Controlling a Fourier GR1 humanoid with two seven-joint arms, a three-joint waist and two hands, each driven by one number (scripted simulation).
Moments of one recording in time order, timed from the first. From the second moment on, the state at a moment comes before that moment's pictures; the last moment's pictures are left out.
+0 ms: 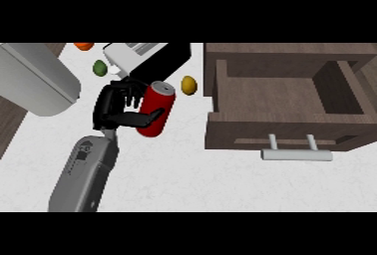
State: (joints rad) left arm -0.50 0.04 0.09 -1.07 0.04 0.06 -0.22; right arm 0.32 -0.03 -0.29 -2.22 -0.14 0.20 0.11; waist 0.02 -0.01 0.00
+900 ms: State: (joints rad) left arm -0.88 0.00 -0.17 -1.25 0.01 0.38 0.24; right arm 0.29 -0.02 -0.29 -2.18 -0.13 0.22 0.08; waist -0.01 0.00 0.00
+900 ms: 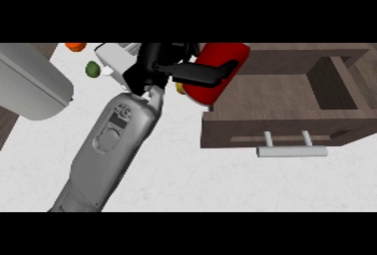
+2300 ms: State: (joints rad) left arm -1.47 0.00 -0.33 -0.56 0.32 0.56 0.15; right arm 0.22 -0.03 -0.26 -2.17 -0.09 0.20 0.13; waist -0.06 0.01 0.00
